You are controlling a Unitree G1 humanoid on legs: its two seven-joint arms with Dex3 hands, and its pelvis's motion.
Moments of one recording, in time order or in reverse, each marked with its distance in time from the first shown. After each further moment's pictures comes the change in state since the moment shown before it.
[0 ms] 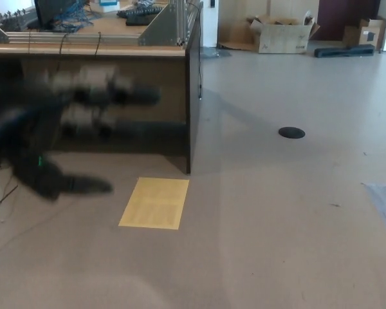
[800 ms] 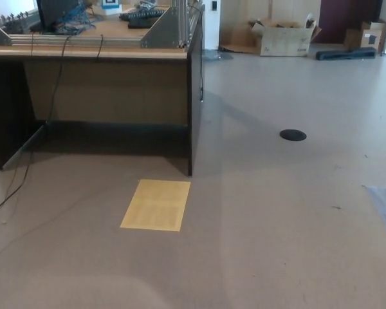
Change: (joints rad) left_arm 0.728 -0.202 0.102 0.437 0.074 -0.355 0.320; right_arm 0.037 0.009 0.001 0.000 0.000 -0.001 0.000
